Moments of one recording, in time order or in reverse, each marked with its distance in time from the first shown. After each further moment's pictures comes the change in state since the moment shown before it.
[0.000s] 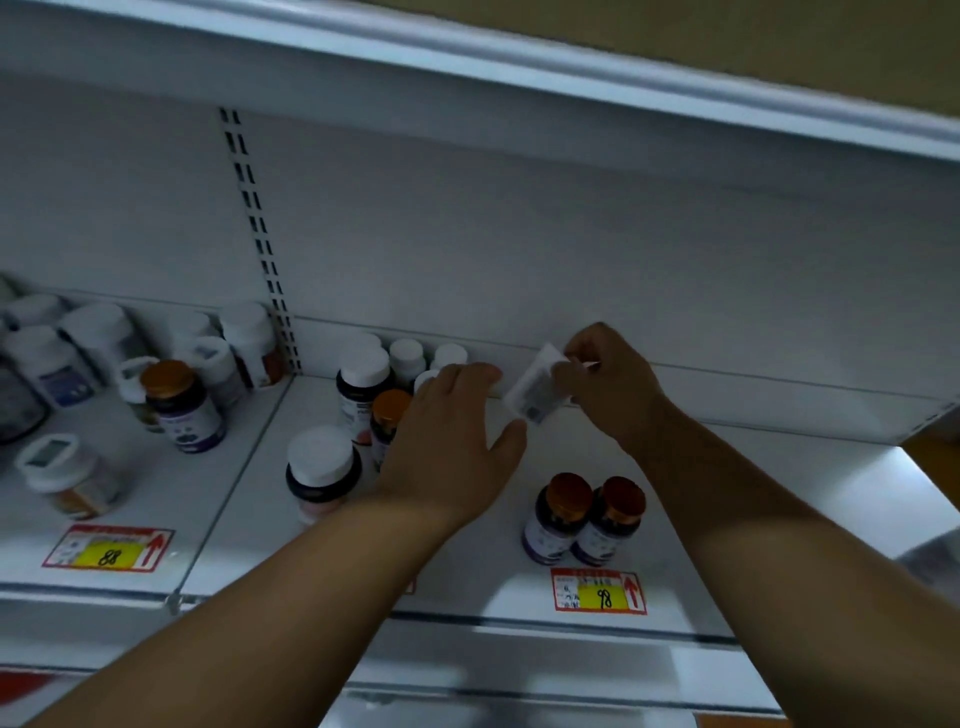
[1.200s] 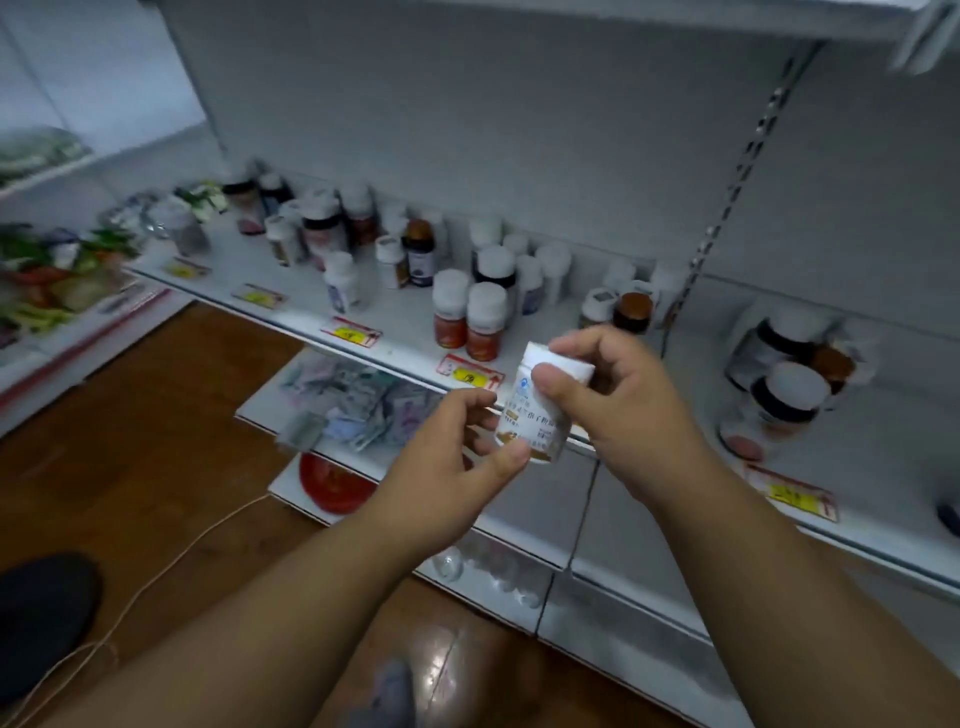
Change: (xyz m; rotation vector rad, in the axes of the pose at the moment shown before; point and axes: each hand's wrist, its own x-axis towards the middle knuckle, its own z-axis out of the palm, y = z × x) left_hand -0.269 -0.183 -0.305 -0.355 0.085 -0.410; right_hand -0.227 -0.310 0.279 0.592 -0.353 -0.215
